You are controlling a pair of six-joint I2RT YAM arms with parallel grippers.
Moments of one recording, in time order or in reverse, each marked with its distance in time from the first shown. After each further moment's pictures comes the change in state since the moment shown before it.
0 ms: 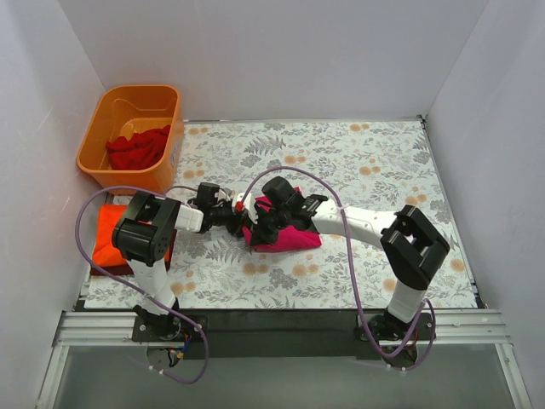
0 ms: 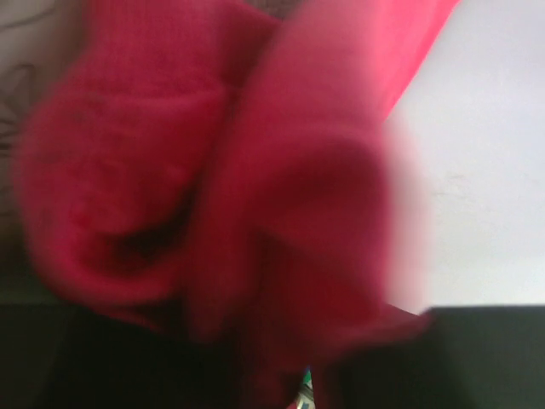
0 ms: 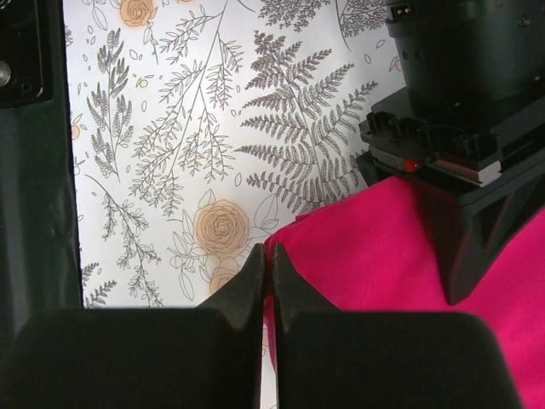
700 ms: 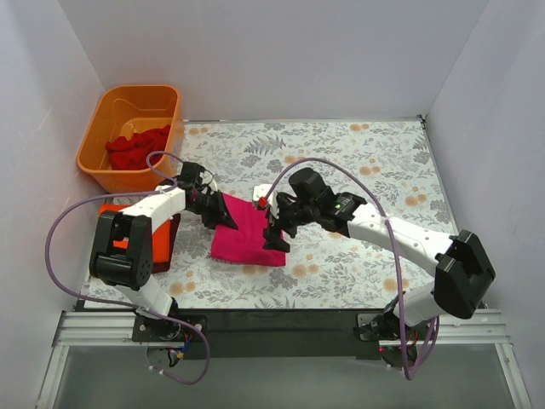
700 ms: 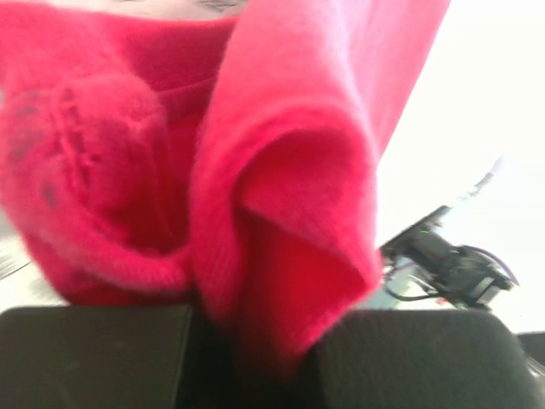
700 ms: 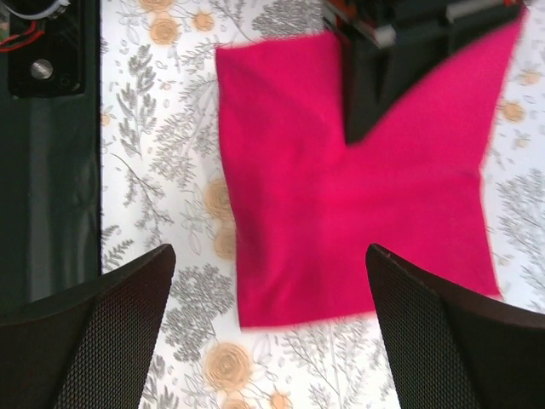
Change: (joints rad) left arm 0.074 -0.221 0.243 -0.857 -0.168 0.626; right arm -0.037 -0.285 -0.083 -0.080 0.008 -0.089
